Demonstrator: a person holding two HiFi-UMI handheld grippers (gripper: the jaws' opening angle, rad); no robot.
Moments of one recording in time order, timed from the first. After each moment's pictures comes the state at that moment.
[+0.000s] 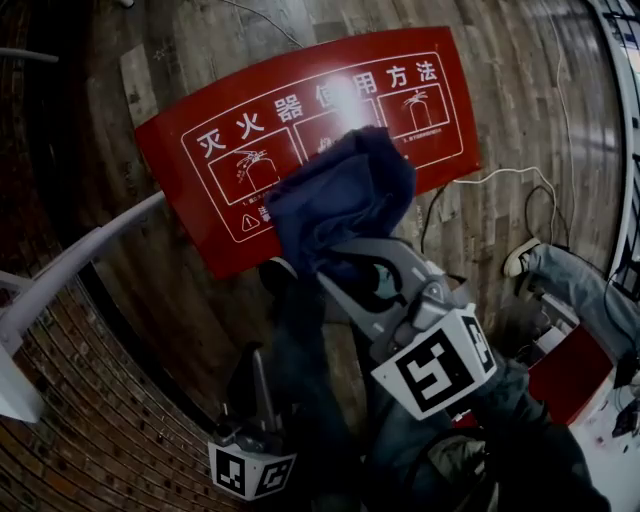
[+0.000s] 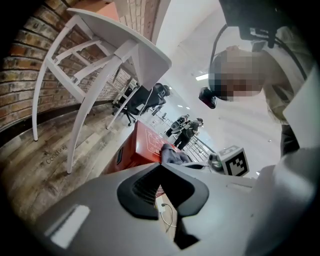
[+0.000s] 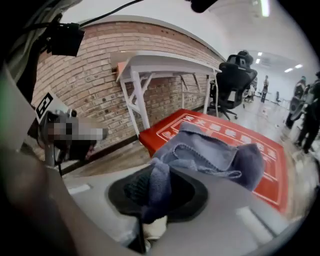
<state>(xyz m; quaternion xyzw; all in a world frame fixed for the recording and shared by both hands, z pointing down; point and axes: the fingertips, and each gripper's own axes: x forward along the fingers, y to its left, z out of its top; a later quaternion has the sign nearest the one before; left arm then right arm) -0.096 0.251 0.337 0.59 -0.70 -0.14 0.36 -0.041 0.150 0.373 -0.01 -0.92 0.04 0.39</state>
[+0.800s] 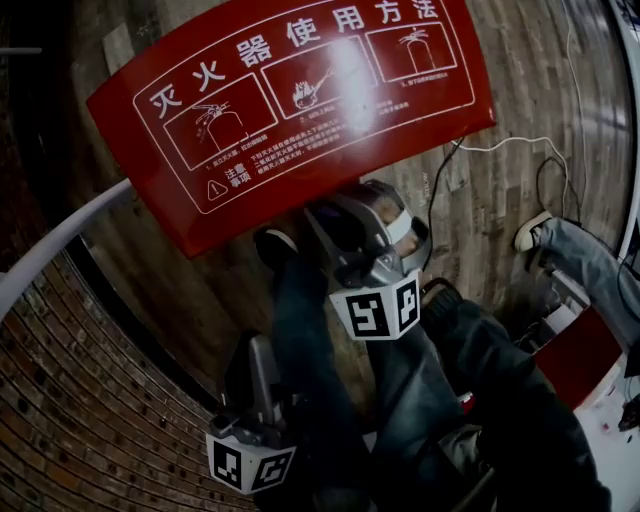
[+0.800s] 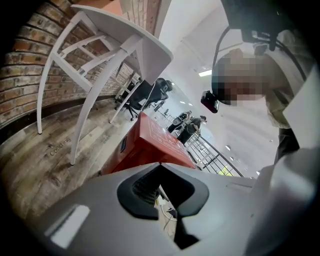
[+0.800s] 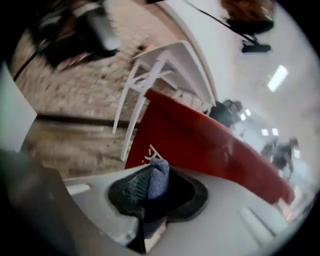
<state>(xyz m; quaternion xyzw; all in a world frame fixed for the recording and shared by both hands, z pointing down) -0.073 0.268 0.360 0.59 -0.70 -0.13 0.39 -0.015 0.151 0.479 0.14 -0.91 -0.18 0.34</state>
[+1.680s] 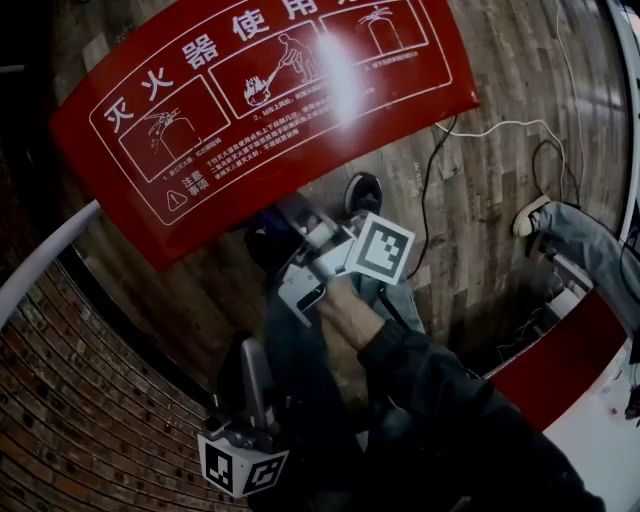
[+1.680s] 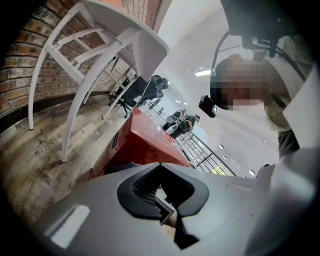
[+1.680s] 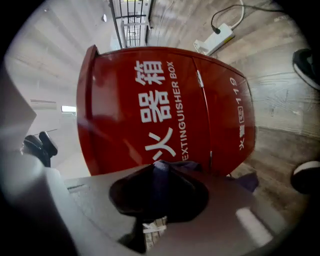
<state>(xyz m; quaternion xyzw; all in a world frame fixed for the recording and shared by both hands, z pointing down) -0.057 0.256 0.362 0.62 -0.67 -0.13 0.39 -0.026 0.127 0.510 0.24 -0.59 0.75 -0.16</state>
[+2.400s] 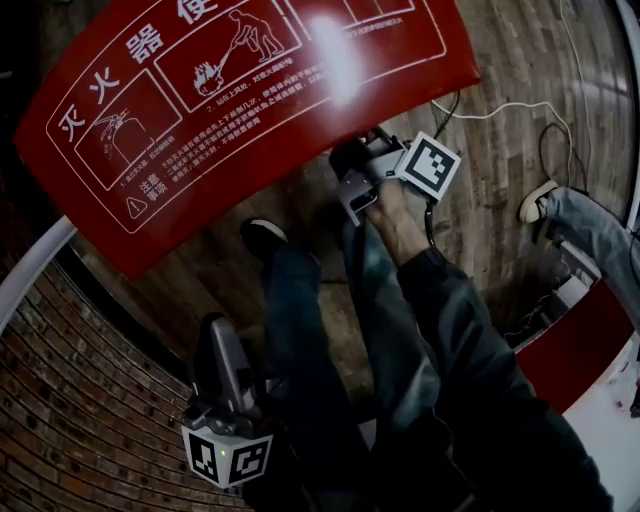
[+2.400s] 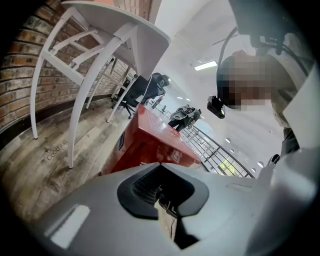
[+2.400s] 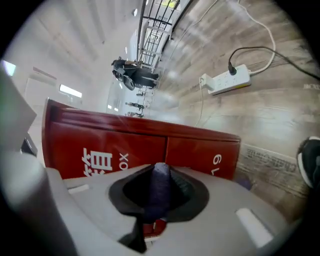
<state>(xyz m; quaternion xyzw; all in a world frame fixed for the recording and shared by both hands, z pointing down) -0.067 0.249 0.390 0.61 -0.69 -0.09 0.38 0.095 0.033 0.614 0.35 -0.63 0.69 -0.09</state>
